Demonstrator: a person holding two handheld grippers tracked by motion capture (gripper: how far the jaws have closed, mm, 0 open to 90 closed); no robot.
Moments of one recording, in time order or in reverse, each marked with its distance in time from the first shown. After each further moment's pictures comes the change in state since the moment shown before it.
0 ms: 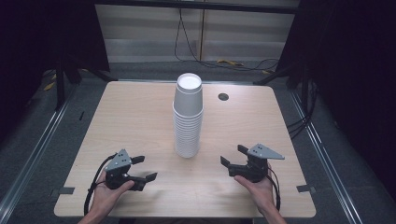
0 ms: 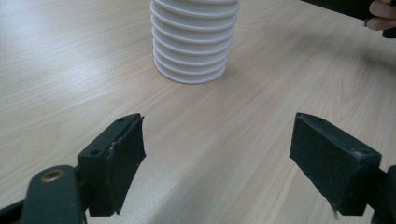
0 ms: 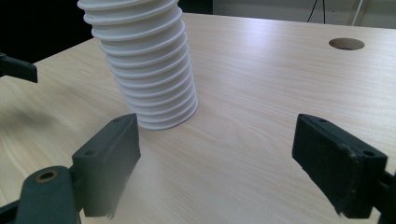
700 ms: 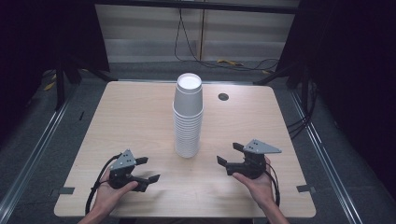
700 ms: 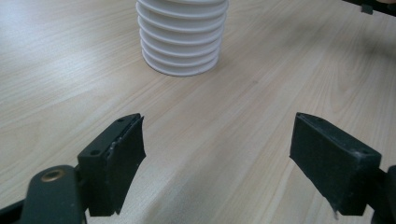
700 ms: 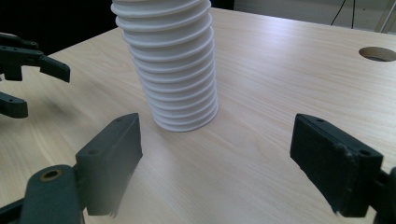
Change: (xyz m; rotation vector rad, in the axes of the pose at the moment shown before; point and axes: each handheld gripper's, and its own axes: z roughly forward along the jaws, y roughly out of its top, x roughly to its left) left arm -0.003 0.001 0.007 0.041 -0.022 0.018; right arm 0.006 0.020 0.002 0.051 0.086 -0.062
